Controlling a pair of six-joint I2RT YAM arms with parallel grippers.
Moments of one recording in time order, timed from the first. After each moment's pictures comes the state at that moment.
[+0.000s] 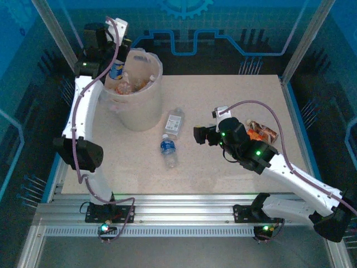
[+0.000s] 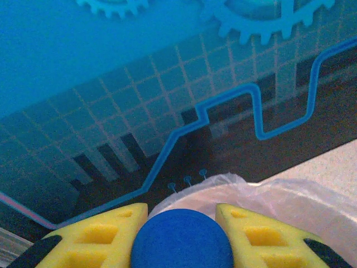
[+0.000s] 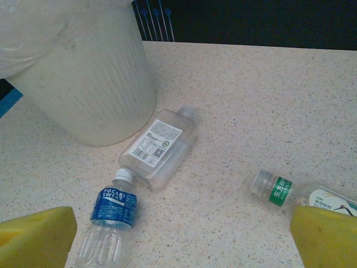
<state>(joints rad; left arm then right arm) -0.03 1.88 2.19 -0.59 0.08 0.32 0.81 1.02 0.98 -0.47 0.36 0.39</state>
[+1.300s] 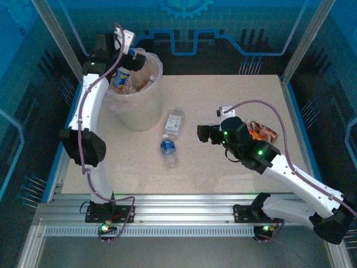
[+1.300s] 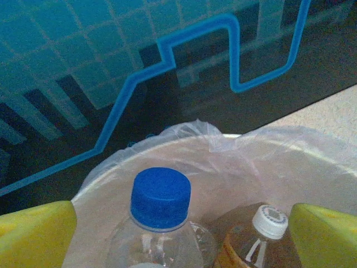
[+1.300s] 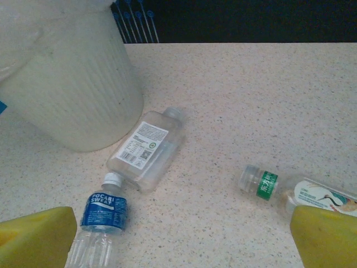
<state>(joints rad) -0.03 1.93 2.15 -0.64 0.15 0.25 0.77 1.01 0.97 -0.49 0.38 0.43</state>
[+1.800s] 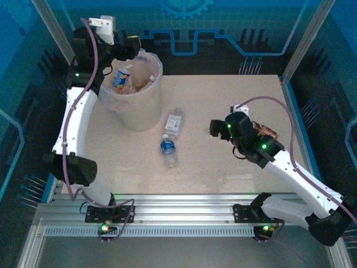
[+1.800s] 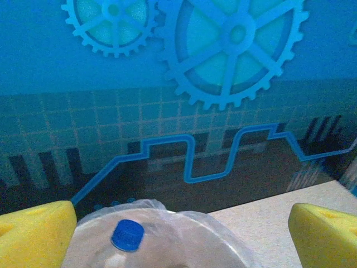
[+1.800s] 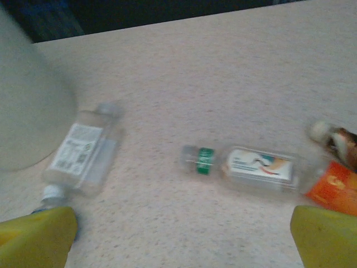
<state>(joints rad) -0.03 1.64 1.94 -0.39 0.25 -0.10 0.63 1.04 1.04 -0.71 0.45 0.57</state>
